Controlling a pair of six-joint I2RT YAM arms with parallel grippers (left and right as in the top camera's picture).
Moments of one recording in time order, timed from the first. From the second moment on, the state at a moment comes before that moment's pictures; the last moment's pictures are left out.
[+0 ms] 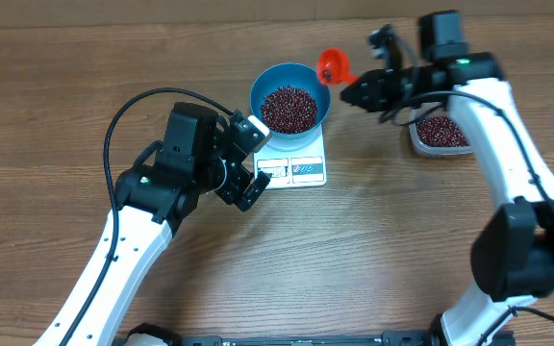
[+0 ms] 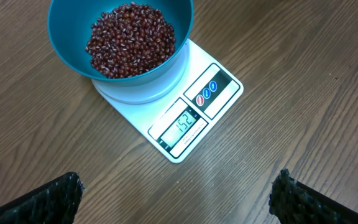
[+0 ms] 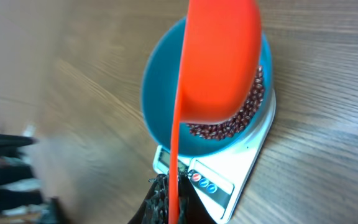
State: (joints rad) left arm -0.35 1.30 1.11 -0.71 0.25 0.34; right arm 0.06 1.87 1.67 -0.89 -0.82 -0.05
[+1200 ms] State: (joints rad) left arm -0.35 1.30 1.11 -0.71 0.25 0.34; right arm -0.17 1.74 1.63 -1.24 0.00 0.02
